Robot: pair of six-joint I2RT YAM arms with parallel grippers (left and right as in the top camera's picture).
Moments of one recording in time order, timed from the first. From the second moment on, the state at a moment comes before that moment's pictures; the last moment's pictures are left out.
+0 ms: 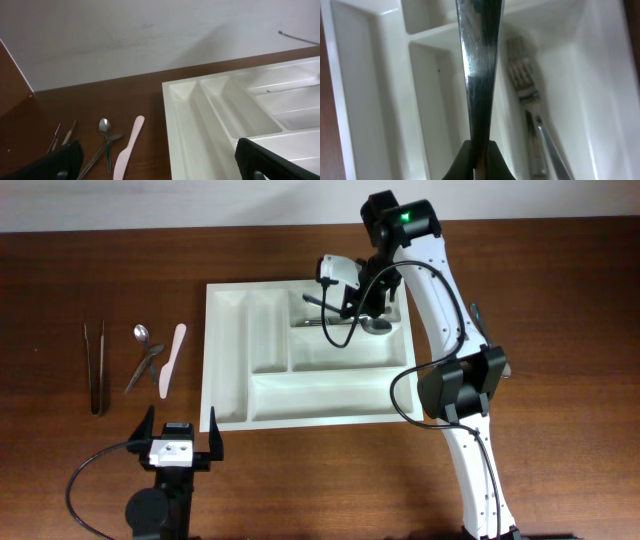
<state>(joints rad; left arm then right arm) 0.09 0.01 0.01 -0.07 0.08 0.16 0.30 2.61 2.78 -1.69 -0.48 -1.08</state>
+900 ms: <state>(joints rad) 0.09 0.01 0.01 -0.07 0.08 0.16 0.30 2.61 2.75 -1.36 -0.63 -1.09</state>
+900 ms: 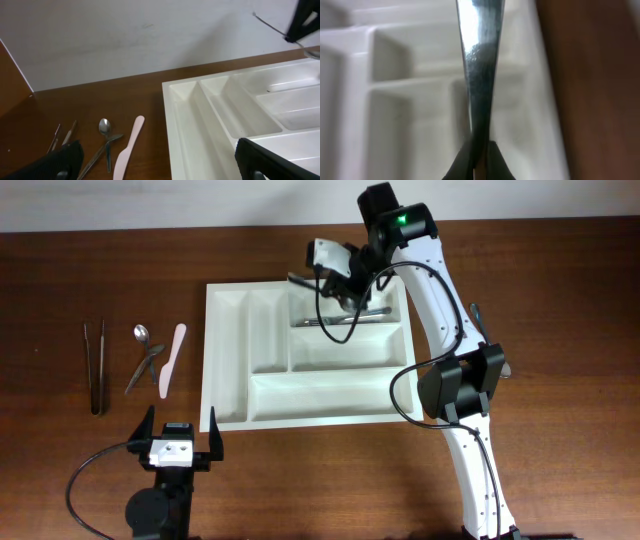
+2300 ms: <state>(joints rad) 0.09 0.01 0.01 -0.07 0.08 0.16 0.30 2.61 2.60 -1.69 -0.42 -1.42</state>
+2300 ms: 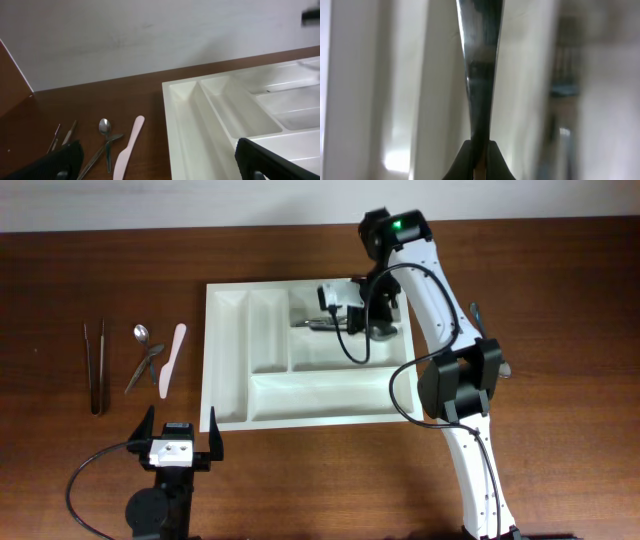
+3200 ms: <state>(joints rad) 0.09 0.01 0.01 -0.07 0.08 0.16 0.28 2.61 2.90 -1.67 -0.42 -1.36</state>
